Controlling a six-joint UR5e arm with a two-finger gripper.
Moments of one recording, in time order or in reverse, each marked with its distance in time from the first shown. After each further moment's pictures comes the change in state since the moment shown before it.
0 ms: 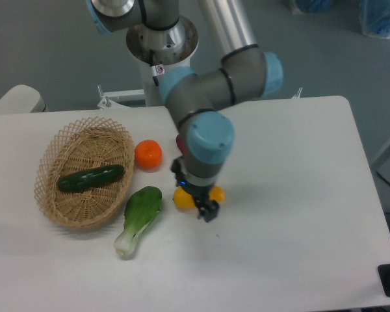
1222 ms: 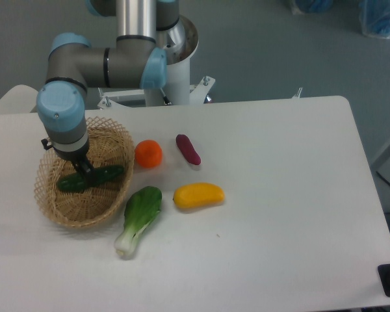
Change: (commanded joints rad) arm -0.353 0.008 -0.127 0.093 -0.048 -0.436
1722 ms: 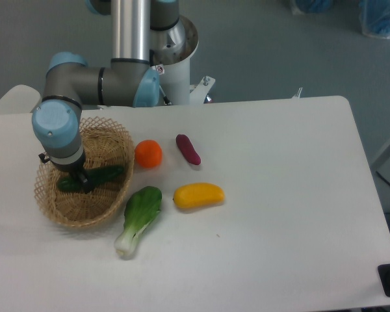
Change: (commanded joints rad) arm -0.015 -0.057 -0.003 0.020 0.008 -0.018
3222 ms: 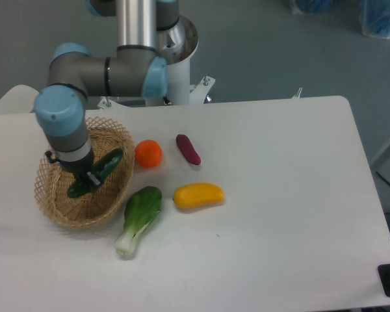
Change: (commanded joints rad) arm 0.172 0.098 0.110 -0.015 0.061 -0.064
